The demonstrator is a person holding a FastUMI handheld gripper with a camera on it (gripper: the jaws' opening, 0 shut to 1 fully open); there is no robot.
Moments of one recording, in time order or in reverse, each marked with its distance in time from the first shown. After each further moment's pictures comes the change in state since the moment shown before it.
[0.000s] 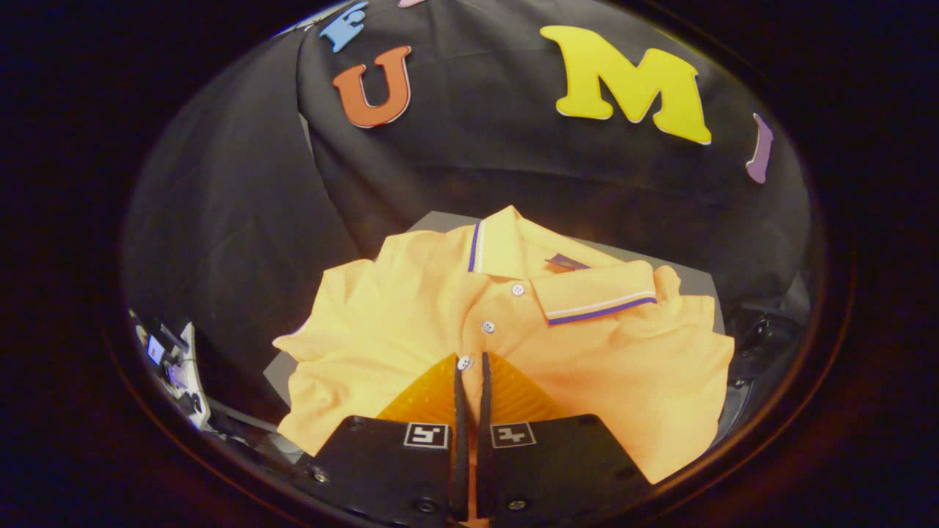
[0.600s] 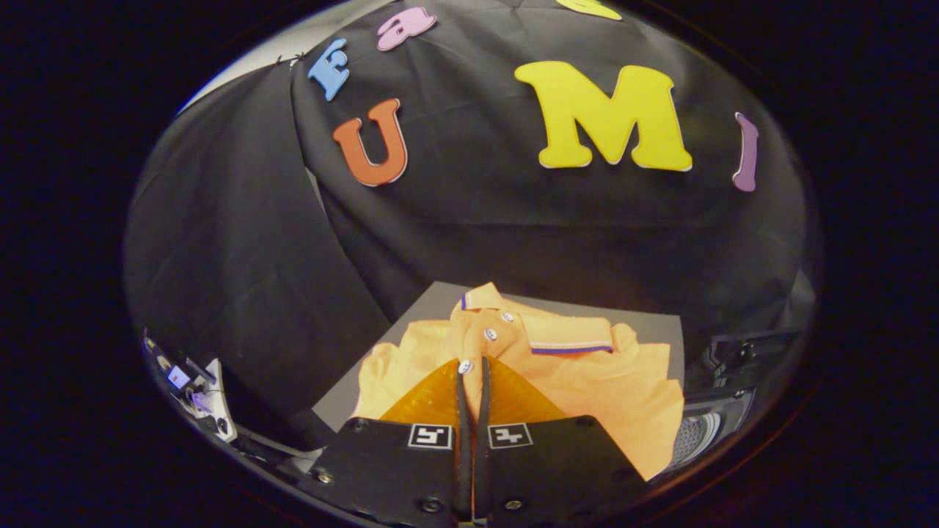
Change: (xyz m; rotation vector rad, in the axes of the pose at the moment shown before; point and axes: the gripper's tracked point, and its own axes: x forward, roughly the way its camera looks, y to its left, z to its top) arm -0.085 -0.015 0.081 0.044 -0.203 0.072
